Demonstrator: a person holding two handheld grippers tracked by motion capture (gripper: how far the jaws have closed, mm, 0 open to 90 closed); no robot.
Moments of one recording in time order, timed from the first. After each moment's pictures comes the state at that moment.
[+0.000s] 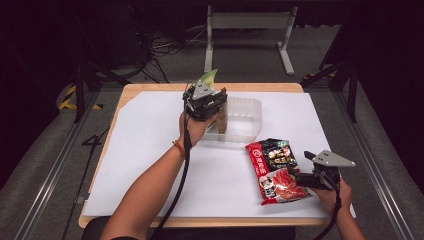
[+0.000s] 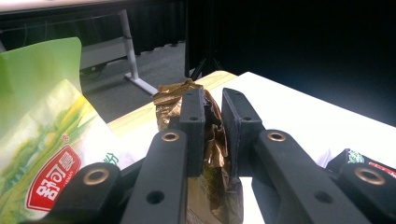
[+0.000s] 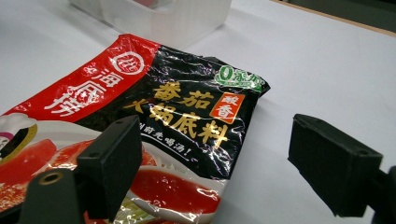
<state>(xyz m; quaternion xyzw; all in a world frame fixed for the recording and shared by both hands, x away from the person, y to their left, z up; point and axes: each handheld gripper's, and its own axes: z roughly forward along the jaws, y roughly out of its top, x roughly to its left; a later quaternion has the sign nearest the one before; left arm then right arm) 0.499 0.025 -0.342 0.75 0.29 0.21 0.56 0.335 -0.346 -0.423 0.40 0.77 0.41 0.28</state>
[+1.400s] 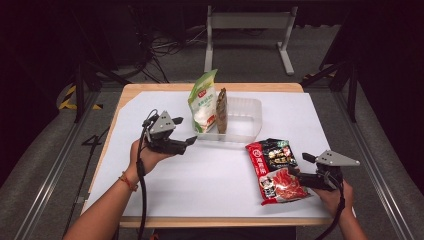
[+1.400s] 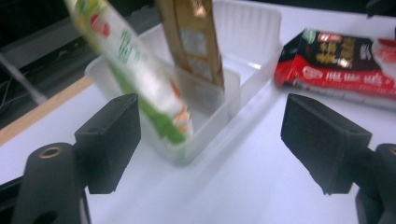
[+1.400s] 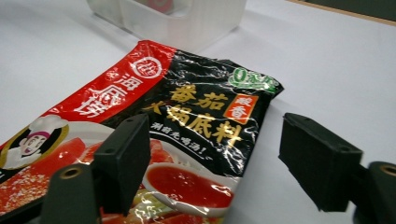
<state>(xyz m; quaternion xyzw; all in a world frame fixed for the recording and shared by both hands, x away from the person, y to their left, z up) 0.419 0.138 -0.367 0.82 0.23 0.20 0.48 0.332 -0.352 -0.418 0.40 0.77 0.43 0.25</state>
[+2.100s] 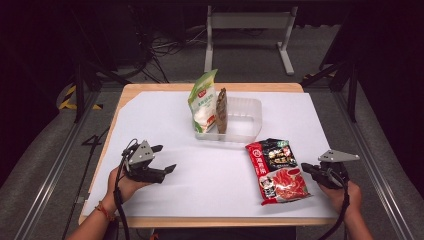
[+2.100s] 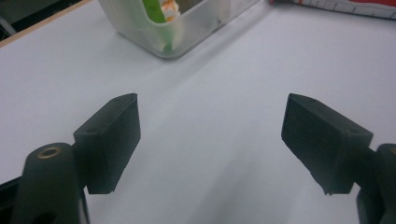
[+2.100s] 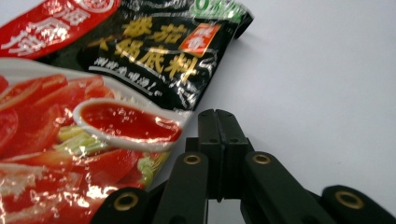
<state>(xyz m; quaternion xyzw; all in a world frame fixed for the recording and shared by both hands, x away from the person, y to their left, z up) 0.368 0.189 -0.418 0.84 0.25 0.18 0.45 0.341 -0.373 -0.427 0.44 0.81 0.34 0.20</state>
